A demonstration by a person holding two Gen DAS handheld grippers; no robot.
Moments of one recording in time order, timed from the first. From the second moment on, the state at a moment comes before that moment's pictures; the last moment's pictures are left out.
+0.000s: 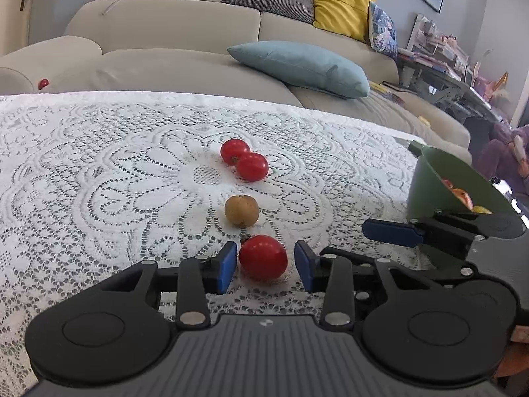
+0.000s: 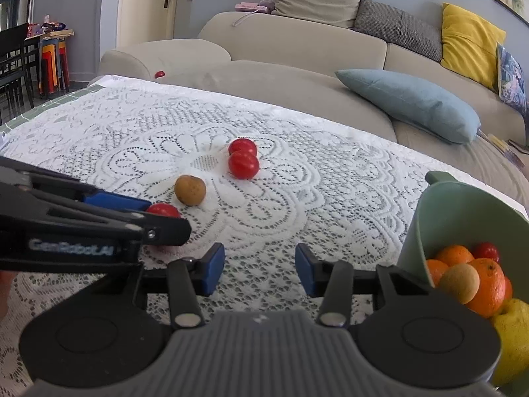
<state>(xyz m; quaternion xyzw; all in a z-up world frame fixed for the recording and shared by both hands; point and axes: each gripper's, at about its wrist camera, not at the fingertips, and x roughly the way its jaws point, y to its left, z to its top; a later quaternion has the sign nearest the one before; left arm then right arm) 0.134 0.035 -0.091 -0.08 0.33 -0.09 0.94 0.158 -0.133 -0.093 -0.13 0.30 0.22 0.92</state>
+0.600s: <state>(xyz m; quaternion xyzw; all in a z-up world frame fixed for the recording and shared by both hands) 0.127 0.054 -0.086 -0.08 0.32 -0.04 0.94 0.162 -0.122 -0.090 -0.11 0.30 0.26 0.91</state>
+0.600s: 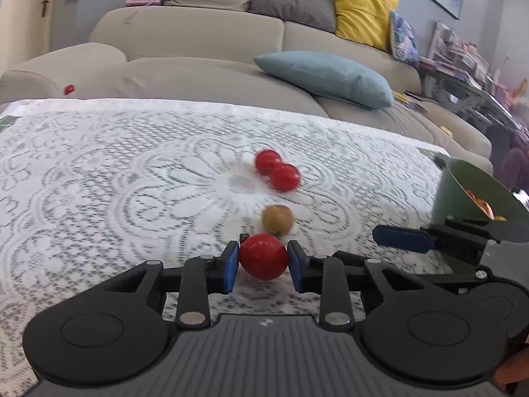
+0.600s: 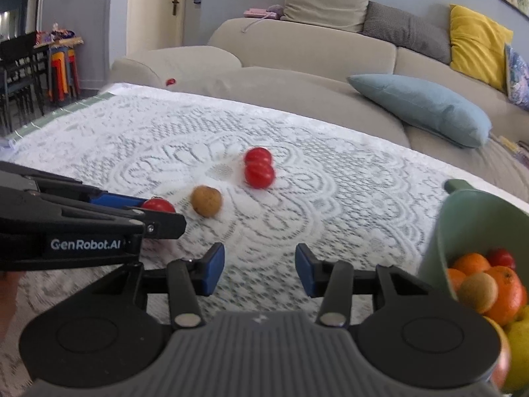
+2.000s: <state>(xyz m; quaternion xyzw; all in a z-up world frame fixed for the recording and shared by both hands) 0.136 0.087 -0.086 -0.12 0.32 0.02 0.94 0.178 -0.093 -0.085 -0.10 0.30 0.29 0.90</state>
